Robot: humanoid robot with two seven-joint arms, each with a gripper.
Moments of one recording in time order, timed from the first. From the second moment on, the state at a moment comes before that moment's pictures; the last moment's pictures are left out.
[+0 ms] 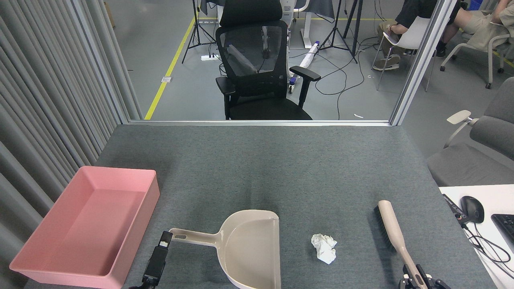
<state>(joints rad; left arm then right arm) 0.14 -0.07 0.09 -1.50 -0.35 -0.34 -0.14 0.20 -0.02 -0.41 -1.49 1.55 -0.40 -0.02</state>
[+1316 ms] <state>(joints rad) 0.06 -0.08 0.03 -1.32 -0.35 -0.34 -0.16 0.21 -0.01 -0.42 -1.51 1.53 -0.45 -0.03</state>
